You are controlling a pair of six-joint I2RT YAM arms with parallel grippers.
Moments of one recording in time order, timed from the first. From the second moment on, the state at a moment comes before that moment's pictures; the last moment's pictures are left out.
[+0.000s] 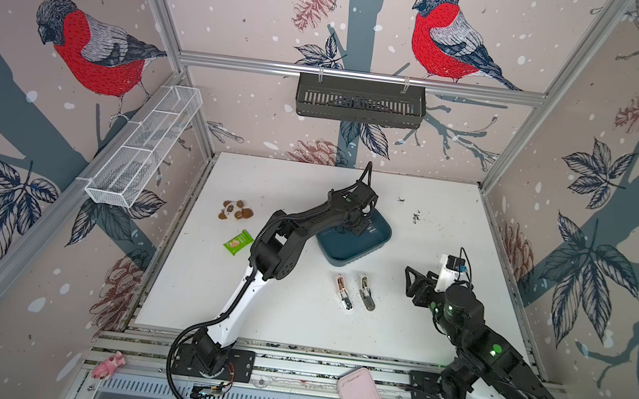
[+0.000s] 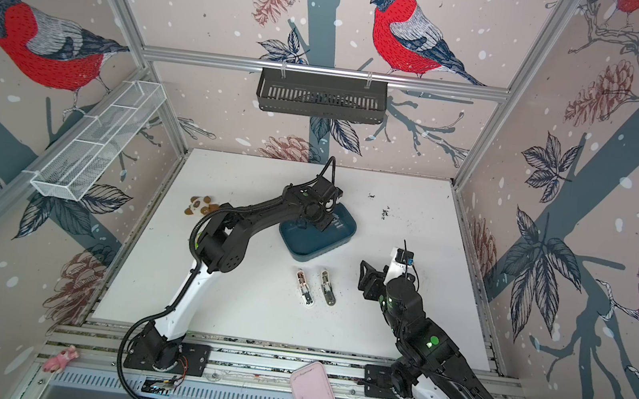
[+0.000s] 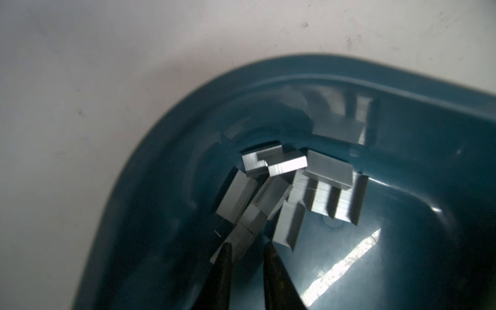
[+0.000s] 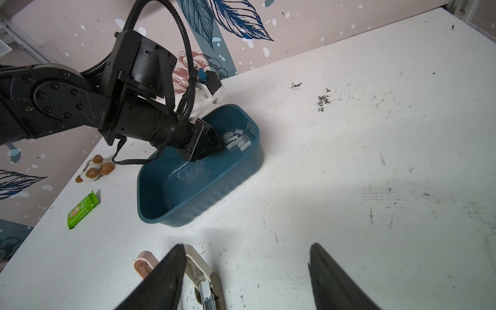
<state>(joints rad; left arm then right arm) -0.67 2.43 2.03 -0.65 -0.01 0.03 0.68 0.48 0.39 -0.31 0.31 0.55</state>
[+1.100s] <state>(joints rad) -0.68 2.42 2.02 -0.71 -0.05 0.03 0.67 0.48 0.37 -0.31 0.29 0.55</state>
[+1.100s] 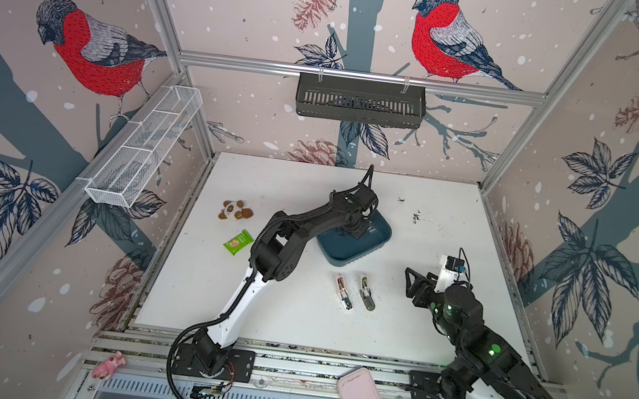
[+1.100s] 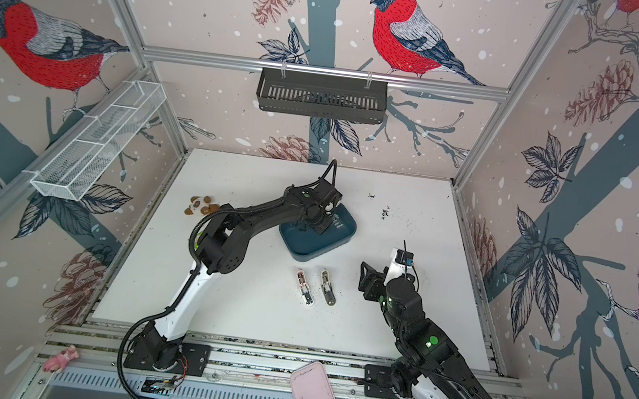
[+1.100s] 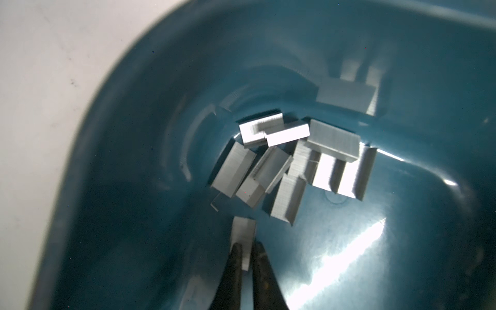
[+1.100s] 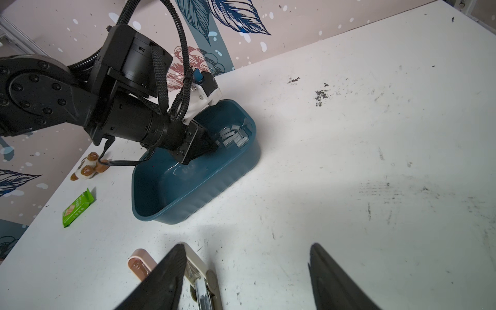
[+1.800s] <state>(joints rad) -0.68 2.15 1.81 -0.70 0.06 -0.03 0.63 0.51 0.40 -0.25 0.18 0.56</state>
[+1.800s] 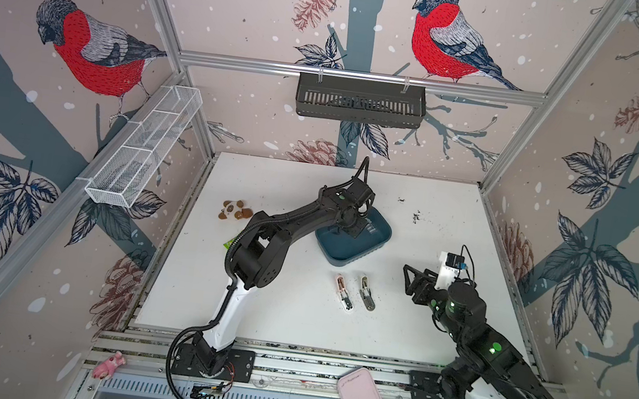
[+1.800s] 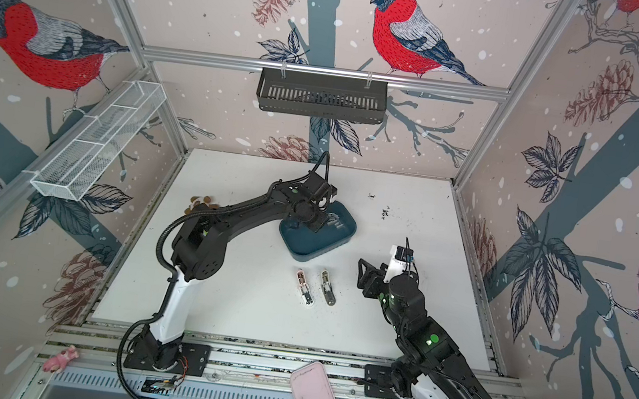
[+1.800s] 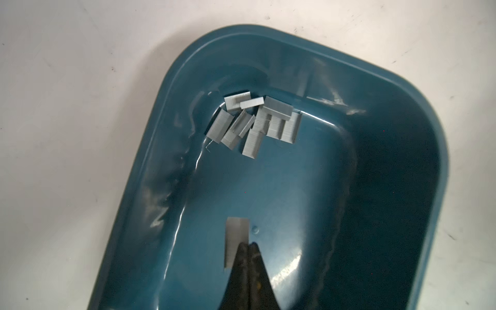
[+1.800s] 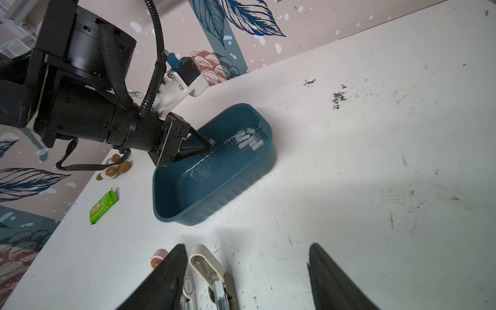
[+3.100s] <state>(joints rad) -0.66 1.47 1.09 0.39 0.86 -0.78 0.41 0.84 0.52 0.60 -0.55 0.98</state>
